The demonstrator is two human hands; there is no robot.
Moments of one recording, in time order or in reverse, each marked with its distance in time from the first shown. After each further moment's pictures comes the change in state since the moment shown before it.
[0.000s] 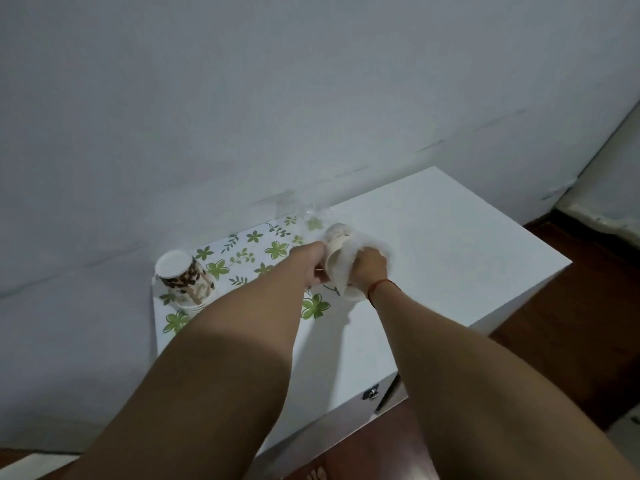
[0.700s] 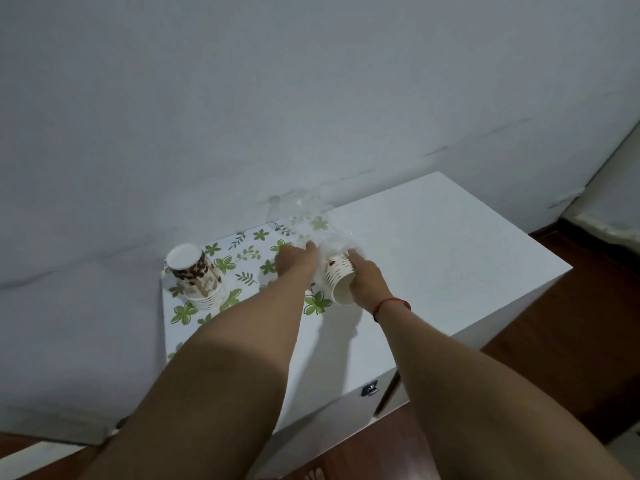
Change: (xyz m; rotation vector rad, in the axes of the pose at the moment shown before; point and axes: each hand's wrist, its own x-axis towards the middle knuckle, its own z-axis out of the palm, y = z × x) left_hand -0.012 -0.014 -0.013 0.265 0.494 0.182; right_hand -0.028 0.016 0.000 -0.193 -0.144 -0.284
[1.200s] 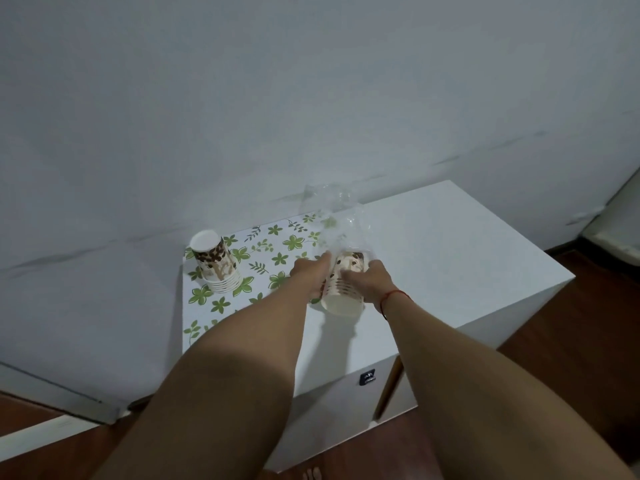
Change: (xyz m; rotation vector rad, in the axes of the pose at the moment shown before) left_hand -0.038 -0.032 -0.011 -0.131 -0.274 -0.041; right_hand -0.018 0.002 -0.003 0.493 -0.046 0.253
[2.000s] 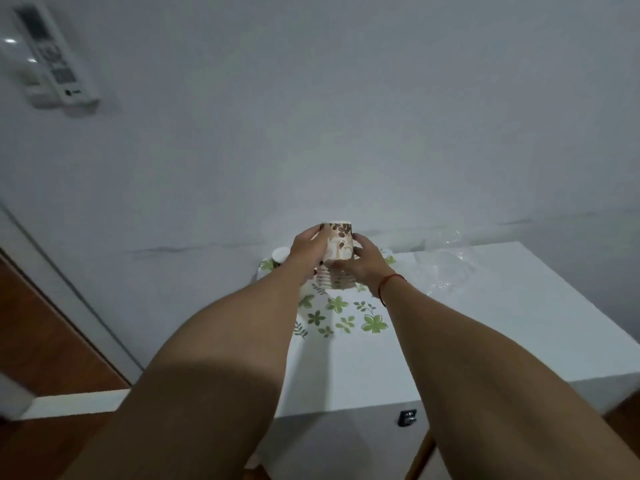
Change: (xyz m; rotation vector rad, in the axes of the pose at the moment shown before) left_hand -0.064 0.040 -0.131 -0.235 0.179 0.398; right_hand -0.058 -0.113 0.065 0.038 -0.302 -0.468
